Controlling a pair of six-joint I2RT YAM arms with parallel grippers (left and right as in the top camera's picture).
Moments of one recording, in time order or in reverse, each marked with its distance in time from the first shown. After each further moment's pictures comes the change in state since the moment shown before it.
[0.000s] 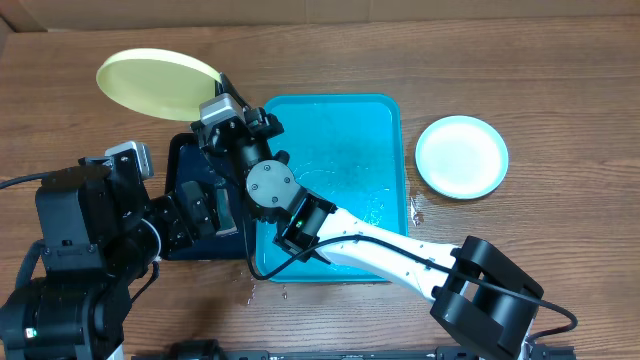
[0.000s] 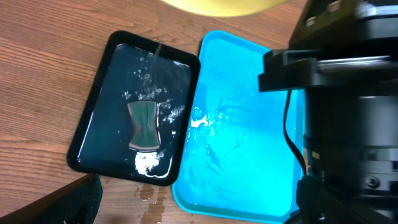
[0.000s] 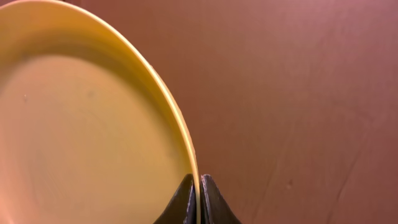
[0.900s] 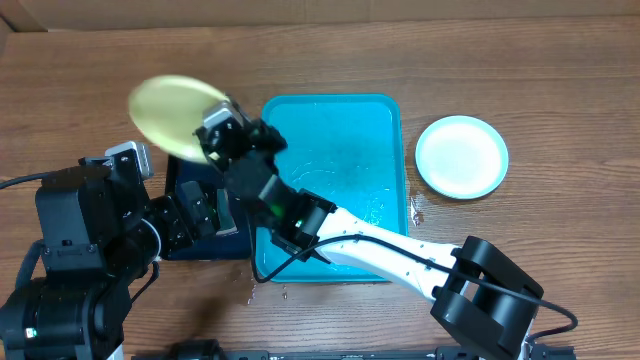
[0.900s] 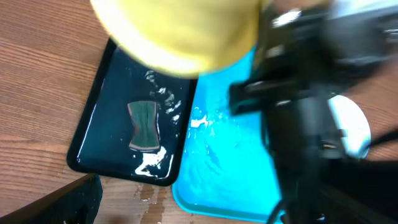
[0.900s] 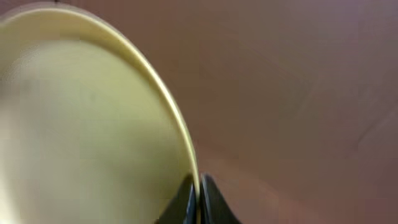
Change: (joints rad) left arm 0.000 0.000 0.000 -0.001 0.000 0.000; right arm -0.004 0.000 0.005 -0.492 0.020 0.243
